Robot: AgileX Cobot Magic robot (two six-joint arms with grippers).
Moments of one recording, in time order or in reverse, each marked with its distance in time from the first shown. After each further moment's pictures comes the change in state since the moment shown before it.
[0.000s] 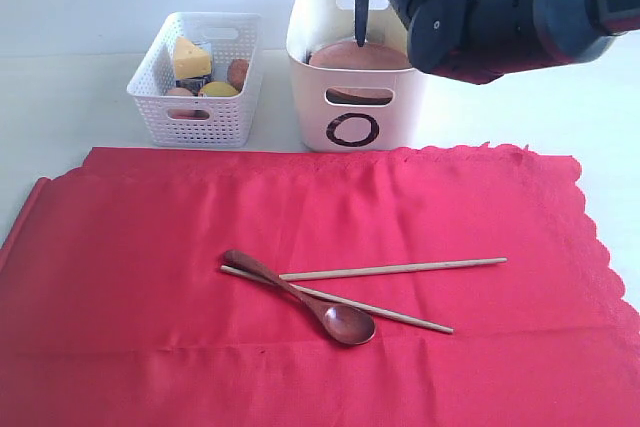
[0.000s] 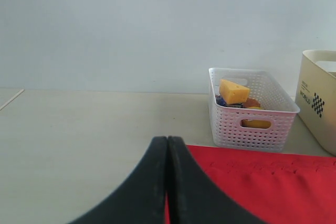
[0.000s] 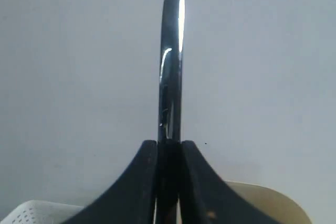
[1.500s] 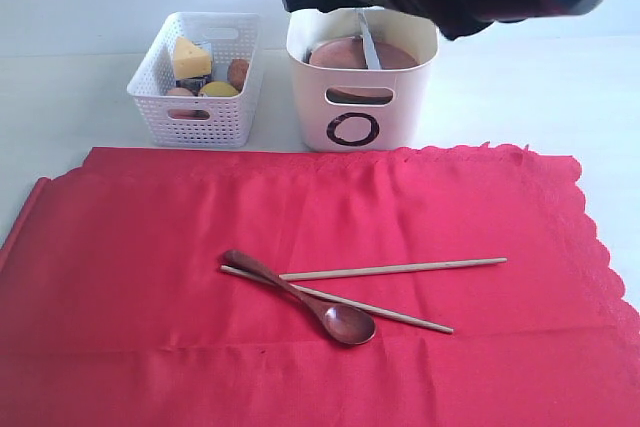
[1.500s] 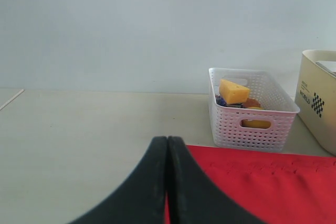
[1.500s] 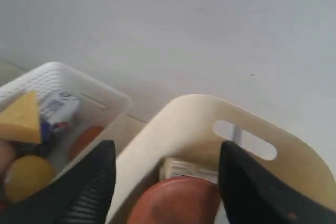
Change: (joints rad) left arm 0.000 0.000 0.000 0.000 0.000 0.000; right arm -0.004 -0.030 -0.150 0.432 0.555 -0.769
